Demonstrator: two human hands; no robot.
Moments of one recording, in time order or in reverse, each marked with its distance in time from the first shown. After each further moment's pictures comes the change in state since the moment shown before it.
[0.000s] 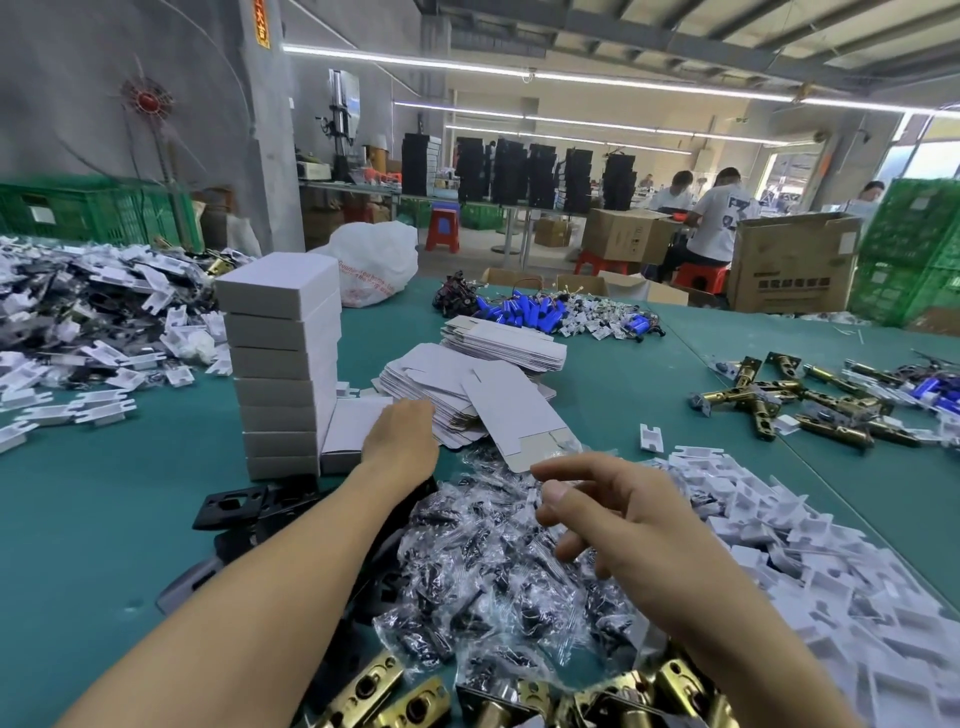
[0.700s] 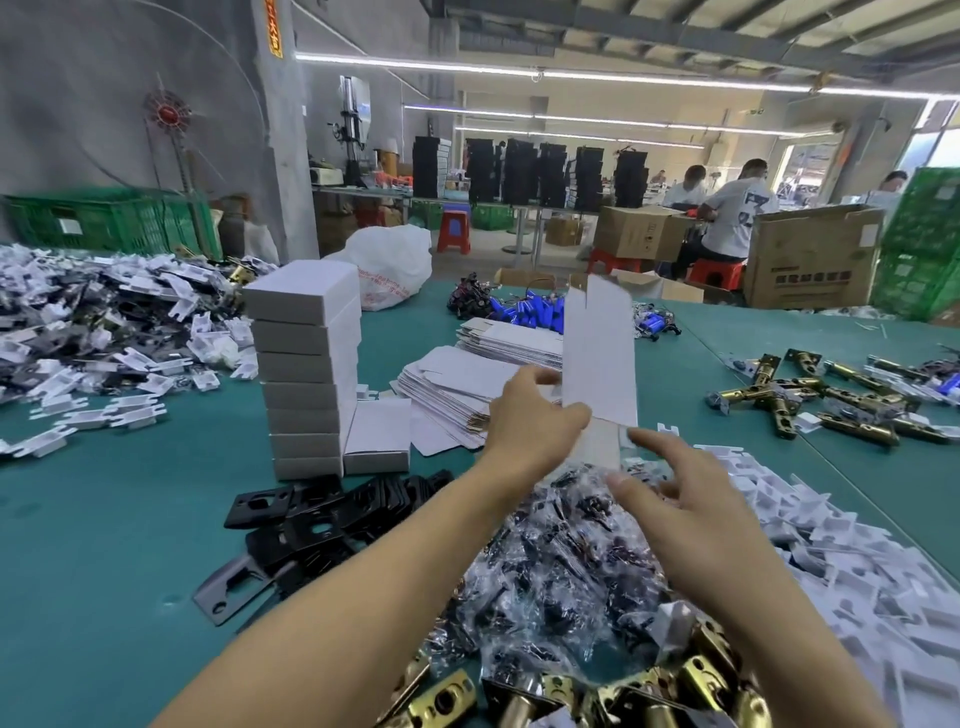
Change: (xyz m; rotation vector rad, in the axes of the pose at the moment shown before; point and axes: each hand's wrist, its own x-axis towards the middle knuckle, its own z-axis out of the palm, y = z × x) left_hand -0.053 0.104 -0.031 -0.906 -0.029 -0.002; right_hand 0.007 0.010 -0.012 -0.346 0.256 0.062
